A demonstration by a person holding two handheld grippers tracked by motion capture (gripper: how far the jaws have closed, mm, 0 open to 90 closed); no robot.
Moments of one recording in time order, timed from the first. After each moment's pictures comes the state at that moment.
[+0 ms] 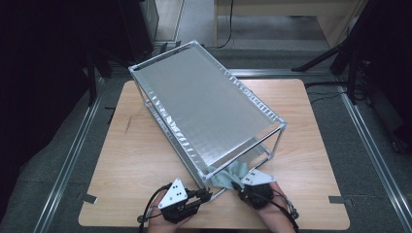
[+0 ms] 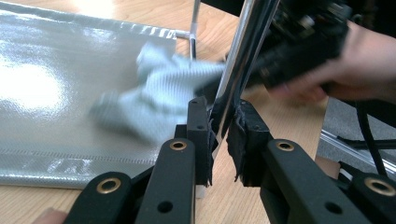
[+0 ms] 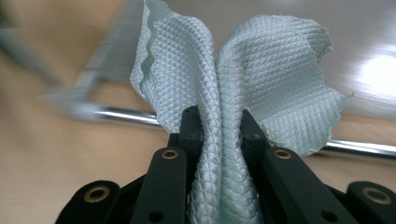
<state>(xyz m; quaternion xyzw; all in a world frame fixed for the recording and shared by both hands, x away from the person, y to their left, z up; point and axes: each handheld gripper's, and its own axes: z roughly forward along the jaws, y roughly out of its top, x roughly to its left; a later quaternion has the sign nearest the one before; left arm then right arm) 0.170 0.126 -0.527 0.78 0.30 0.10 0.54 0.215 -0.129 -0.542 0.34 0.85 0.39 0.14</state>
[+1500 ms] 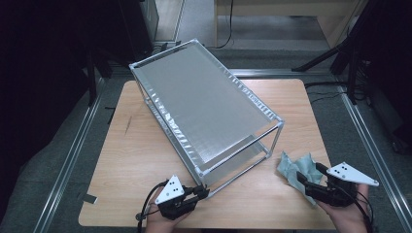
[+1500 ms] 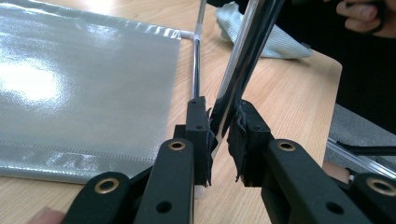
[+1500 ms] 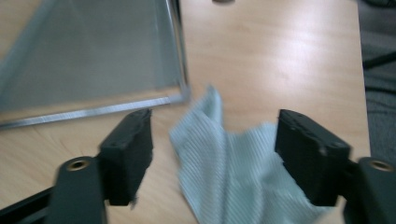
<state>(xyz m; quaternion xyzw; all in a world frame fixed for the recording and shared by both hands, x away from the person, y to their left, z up) 0.177 0.133 -0.527 0.77 0.32 0.09 0.54 0.210 -0.301 -0.473 0.48 0.73 0.42 0.24</state>
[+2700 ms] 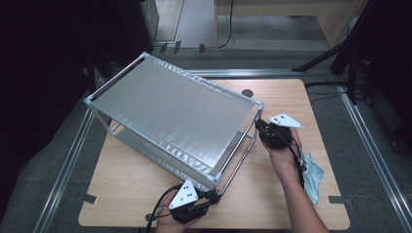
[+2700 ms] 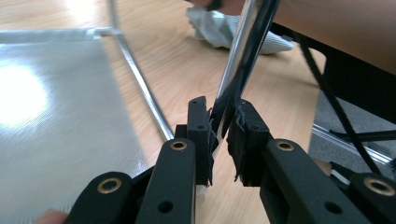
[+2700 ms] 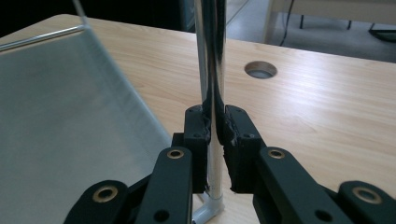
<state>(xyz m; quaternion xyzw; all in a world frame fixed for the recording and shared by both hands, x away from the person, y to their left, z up) 0.170 0.095 -0.528 0.79 0.27 0.08 0.54 0.358 -0.181 -0.485 0.46 0.71 0.46 0.26</state>
